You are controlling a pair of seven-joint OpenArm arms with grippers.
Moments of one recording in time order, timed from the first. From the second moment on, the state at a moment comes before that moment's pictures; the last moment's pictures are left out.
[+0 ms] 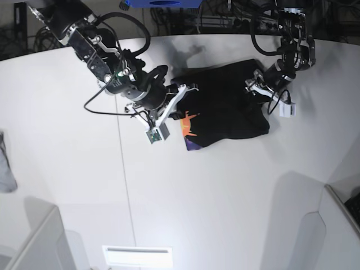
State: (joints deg) left arm 16.9 -14.0 -11.5 84.8 -51.6 -18.1 37.3; right arm 2.4 17.5 -40.1 111.6 33.0 -23.2 -50.2
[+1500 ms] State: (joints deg) left arm -19.6 -27.7 49.0 81.7 -0.9 -35.2 33.4; right arm -27.5 12.0 -2.0 111.9 32.7 -23.1 -41.0
